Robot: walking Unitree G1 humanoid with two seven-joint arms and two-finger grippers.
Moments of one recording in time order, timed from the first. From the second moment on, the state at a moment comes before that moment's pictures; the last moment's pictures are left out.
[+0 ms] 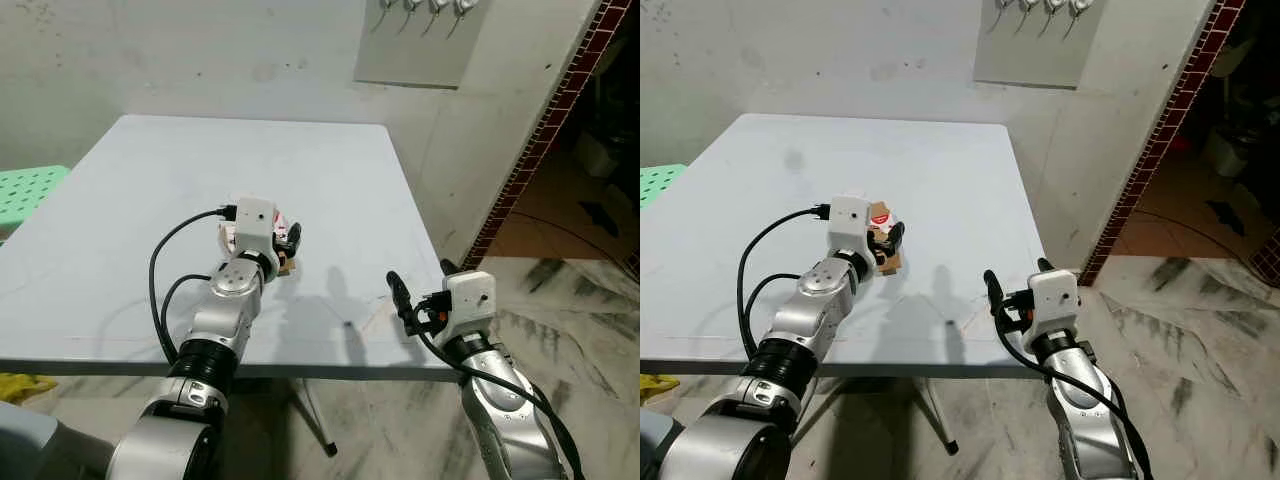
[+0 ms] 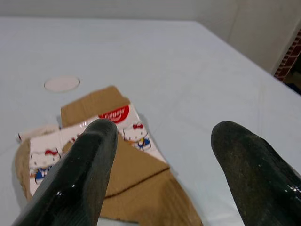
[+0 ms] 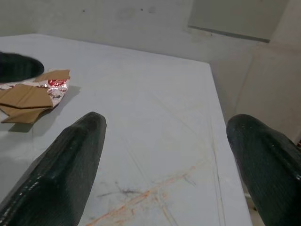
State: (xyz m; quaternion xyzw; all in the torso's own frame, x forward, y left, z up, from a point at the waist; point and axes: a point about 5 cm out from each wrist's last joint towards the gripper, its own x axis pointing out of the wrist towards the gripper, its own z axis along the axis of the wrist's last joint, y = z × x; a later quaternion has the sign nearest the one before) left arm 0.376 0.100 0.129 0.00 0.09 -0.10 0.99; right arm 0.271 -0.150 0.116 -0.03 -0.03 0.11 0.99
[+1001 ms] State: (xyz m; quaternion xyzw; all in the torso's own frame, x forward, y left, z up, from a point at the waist) left arm 0.374 0.113 0.114 0.00 0.11 -0.13 0.99; right arm 0.217 -0.154 0.180 0.00 -0.04 0.09 1.00
